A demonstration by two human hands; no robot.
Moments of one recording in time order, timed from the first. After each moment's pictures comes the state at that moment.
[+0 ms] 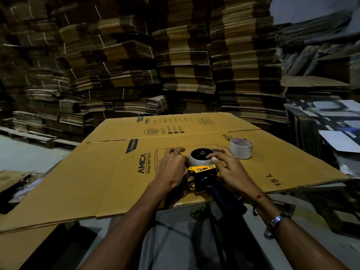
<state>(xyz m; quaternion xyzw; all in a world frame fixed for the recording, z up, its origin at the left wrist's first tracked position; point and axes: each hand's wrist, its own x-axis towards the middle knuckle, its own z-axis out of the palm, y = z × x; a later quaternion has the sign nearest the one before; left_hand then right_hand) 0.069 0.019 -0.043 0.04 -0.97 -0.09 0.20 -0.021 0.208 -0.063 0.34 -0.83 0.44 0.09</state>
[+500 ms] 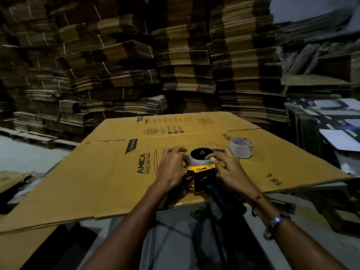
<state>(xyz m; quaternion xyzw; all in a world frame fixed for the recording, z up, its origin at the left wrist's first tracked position) 0.058 0.016 -0.053 0.04 -0.95 -0.21 0.23 -0.015 0.206 -0.062 0.34 -0.82 0.46 0.09</state>
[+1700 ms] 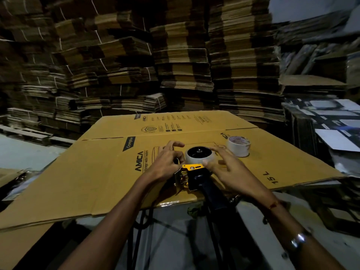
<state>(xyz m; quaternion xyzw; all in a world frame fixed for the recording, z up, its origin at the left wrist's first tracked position) 0.065 -0.003 -0.036 -0.03 -0.94 -0.30 0.15 0.034 0.223 -0.023 0.33 -0.85 0.41 0.01</state>
